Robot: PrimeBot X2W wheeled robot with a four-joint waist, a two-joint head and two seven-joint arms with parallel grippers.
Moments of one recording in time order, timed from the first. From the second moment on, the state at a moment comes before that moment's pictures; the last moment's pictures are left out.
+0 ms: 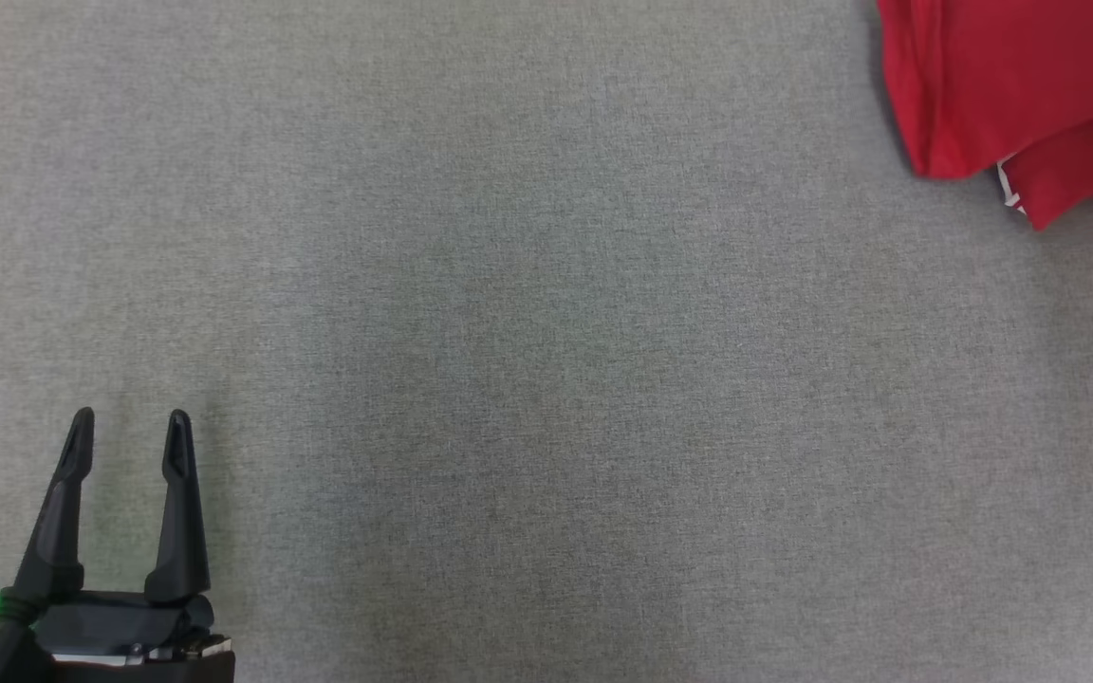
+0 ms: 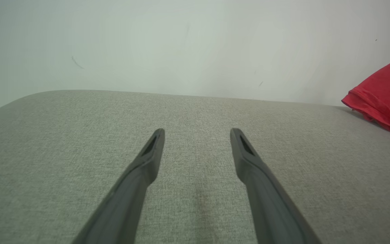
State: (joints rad) left arm -0.11 0.07 0.13 -0.25 -0.11 -0.10 -0.26; right arm -1.19 -0.81 0.75 0.63 0.84 0.13 0.01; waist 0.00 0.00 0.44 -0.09
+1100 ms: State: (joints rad) left arm -0.11 0.08 0.13 -0.23 -0.10 -0.11 -0.26; right arm -1.33 -0.77 0.77 1.06 0.69 0.13 -0.09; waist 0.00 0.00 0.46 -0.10
